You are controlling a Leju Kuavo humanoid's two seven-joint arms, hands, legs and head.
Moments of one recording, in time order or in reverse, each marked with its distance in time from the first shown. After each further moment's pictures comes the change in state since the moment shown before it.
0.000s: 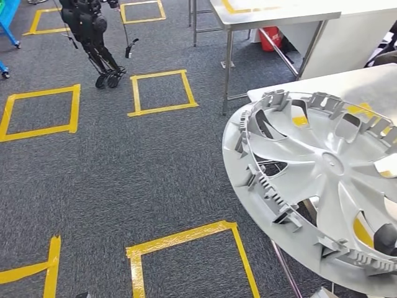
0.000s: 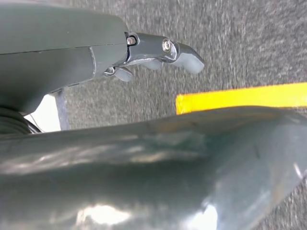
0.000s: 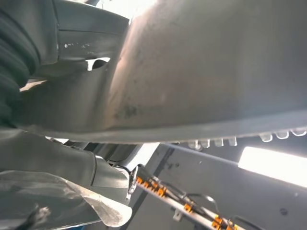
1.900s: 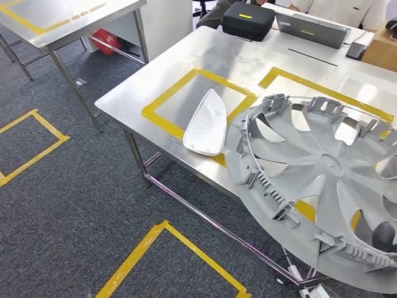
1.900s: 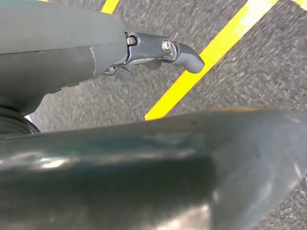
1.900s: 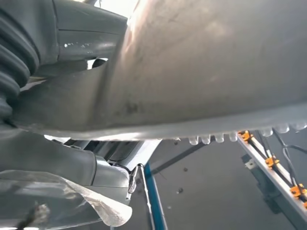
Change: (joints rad) left arm 0.010 -0.009 0.086 -0.056 -0.093 -0.011 0.026; right arm -0.004 0.000 -0.005 0.008 0.010 0.000 0.000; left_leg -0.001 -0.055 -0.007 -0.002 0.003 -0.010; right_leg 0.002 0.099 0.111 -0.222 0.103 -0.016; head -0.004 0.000
